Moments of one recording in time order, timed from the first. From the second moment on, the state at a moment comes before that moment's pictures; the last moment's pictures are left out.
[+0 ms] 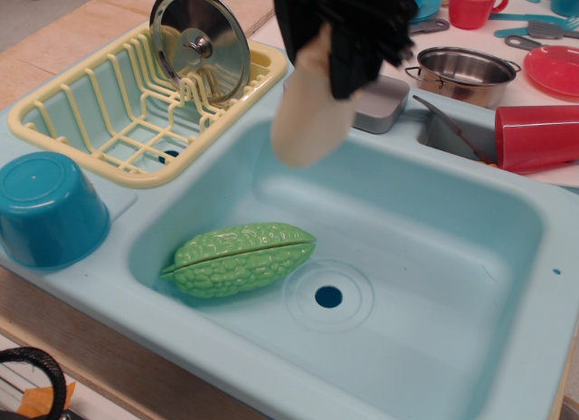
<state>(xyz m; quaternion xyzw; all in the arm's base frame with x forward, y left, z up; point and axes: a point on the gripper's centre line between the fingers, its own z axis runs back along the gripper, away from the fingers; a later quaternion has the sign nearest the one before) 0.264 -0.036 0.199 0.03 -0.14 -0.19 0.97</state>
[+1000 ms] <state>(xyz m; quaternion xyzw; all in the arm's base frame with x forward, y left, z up) 0.265 0.099 0.190 0.00 -0.15 -0.18 0.97</state>
